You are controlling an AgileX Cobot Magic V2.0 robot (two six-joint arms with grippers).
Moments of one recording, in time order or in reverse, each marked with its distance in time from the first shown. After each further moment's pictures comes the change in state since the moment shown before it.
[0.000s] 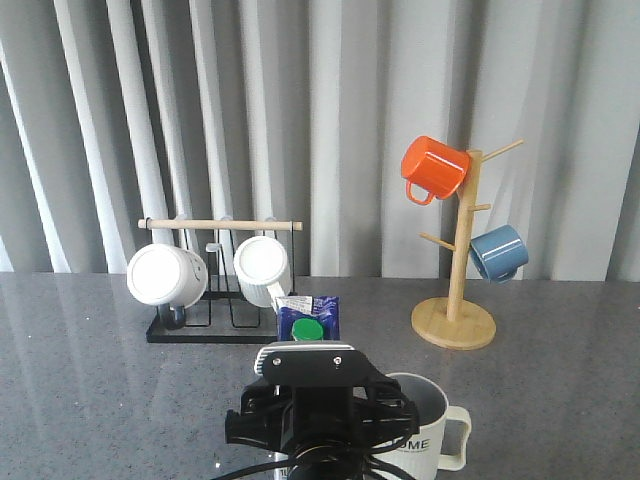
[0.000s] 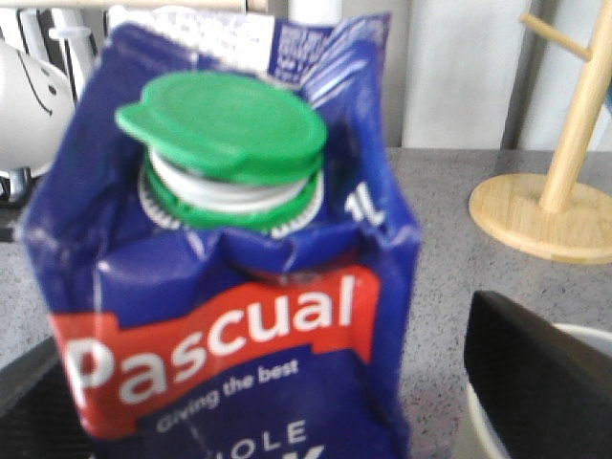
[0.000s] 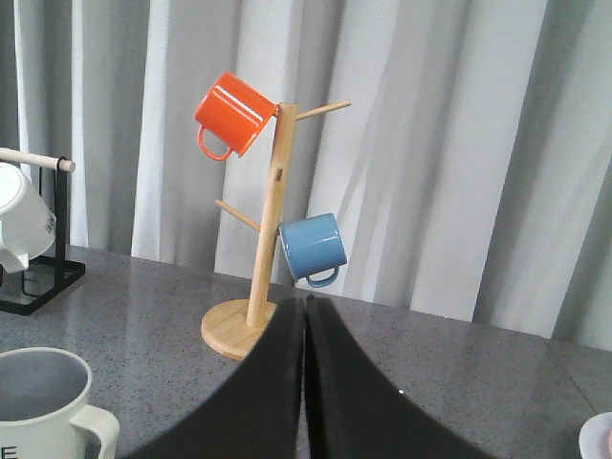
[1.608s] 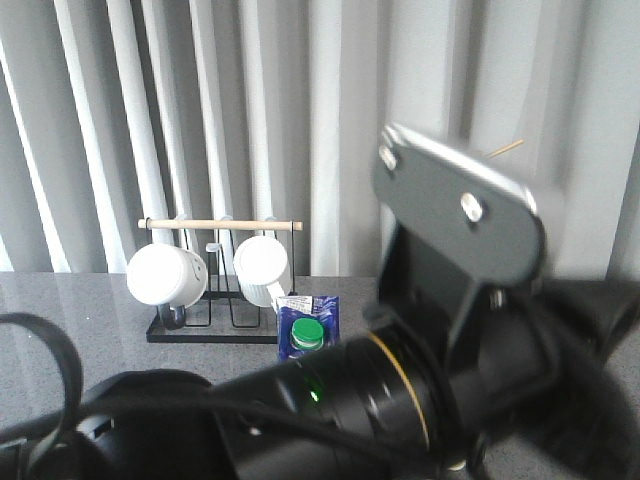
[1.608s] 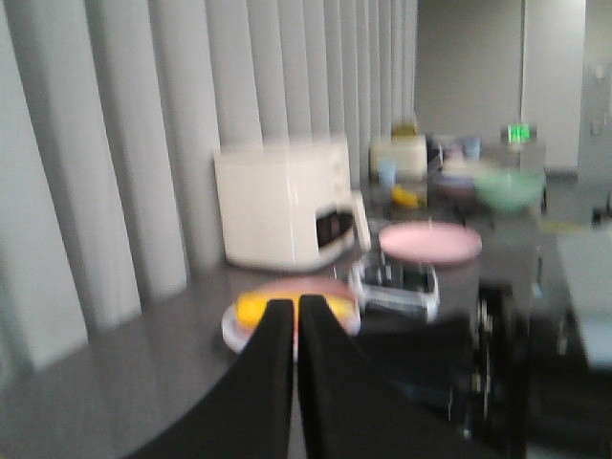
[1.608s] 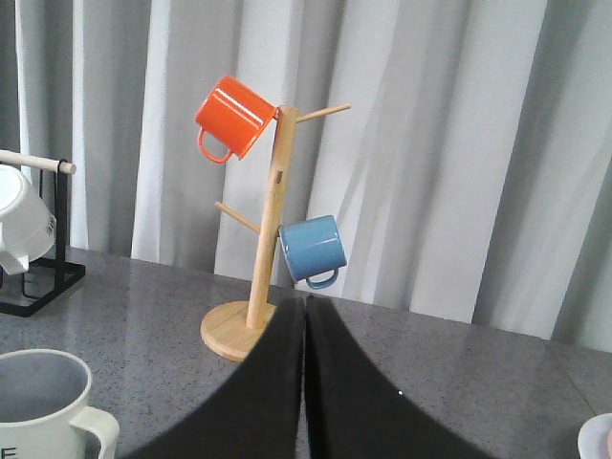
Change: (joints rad) left arm -0.073 -0.421 -0.085 1.576 0.930 -1.096; right arm 0.000 -0.003 0.000 0.000 0.000 0.000
